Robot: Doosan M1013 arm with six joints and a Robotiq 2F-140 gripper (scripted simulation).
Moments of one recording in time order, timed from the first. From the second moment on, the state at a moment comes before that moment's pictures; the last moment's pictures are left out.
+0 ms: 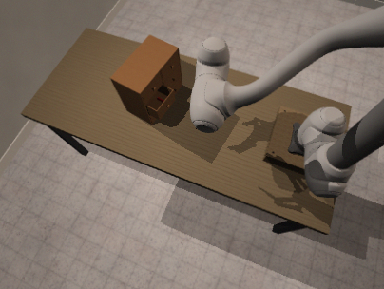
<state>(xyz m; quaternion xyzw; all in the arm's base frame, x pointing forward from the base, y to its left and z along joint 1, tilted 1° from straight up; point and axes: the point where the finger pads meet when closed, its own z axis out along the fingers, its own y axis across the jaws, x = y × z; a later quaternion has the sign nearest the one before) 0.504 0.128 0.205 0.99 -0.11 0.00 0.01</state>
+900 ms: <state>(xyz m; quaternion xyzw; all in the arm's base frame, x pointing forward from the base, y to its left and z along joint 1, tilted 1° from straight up) 0.522 0.126 0.186 0.99 -0.11 0.12 0.02</state>
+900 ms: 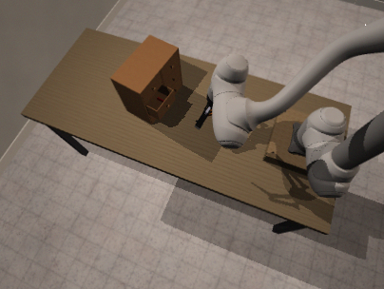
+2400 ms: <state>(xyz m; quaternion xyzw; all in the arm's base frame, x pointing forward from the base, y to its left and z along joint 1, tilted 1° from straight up) 0.578 0.114 0.131 0.91 -0.09 0.41 0.06</state>
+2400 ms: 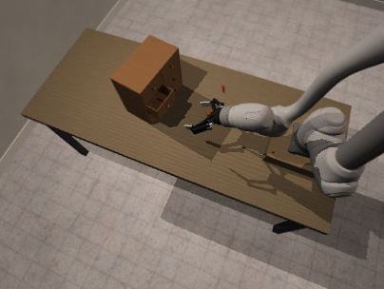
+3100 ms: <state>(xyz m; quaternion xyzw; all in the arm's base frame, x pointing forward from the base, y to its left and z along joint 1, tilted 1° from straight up) 0.598 0.108 0.109 0.83 -0.08 0.55 0.07</state>
